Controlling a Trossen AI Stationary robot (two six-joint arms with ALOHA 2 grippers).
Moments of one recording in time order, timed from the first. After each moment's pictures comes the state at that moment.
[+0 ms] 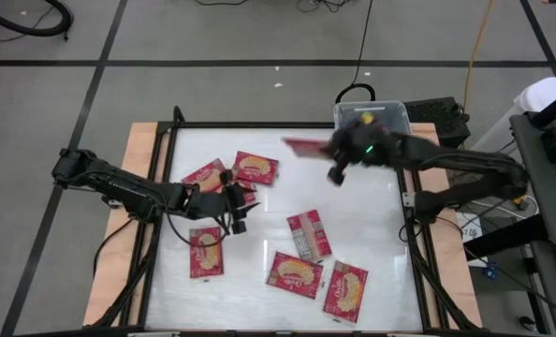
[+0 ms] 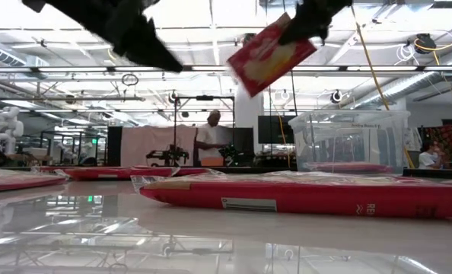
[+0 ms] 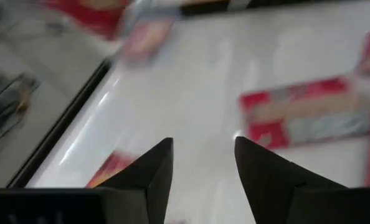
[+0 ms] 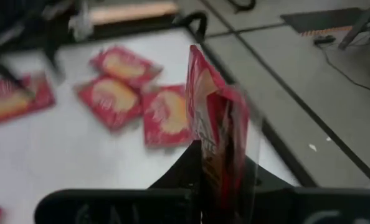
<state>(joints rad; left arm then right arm) -0.21 1.26 0.73 0.02 -0.49 -0.01 -0.22 1.13 1.11 -0.52 0.21 0.05</state>
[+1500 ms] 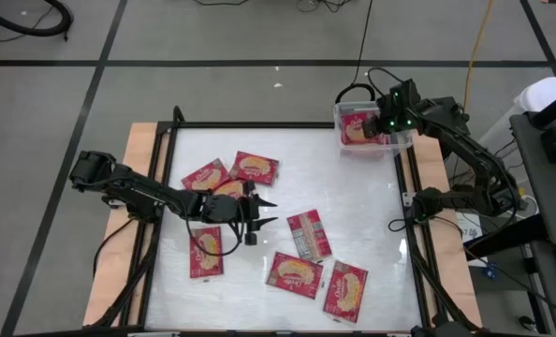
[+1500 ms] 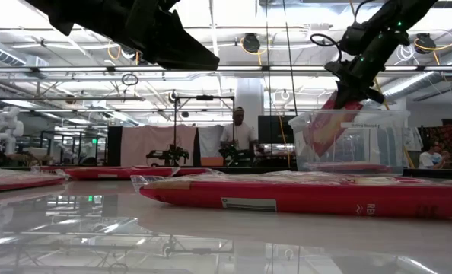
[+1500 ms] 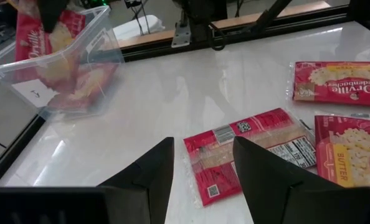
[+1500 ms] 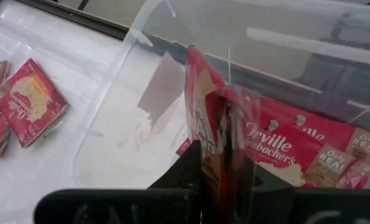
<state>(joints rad) -0.20 1.47 0.73 0.37 -0.30 0.11 -1.11 1.18 0.93 -0.67 -0.29 0.15</state>
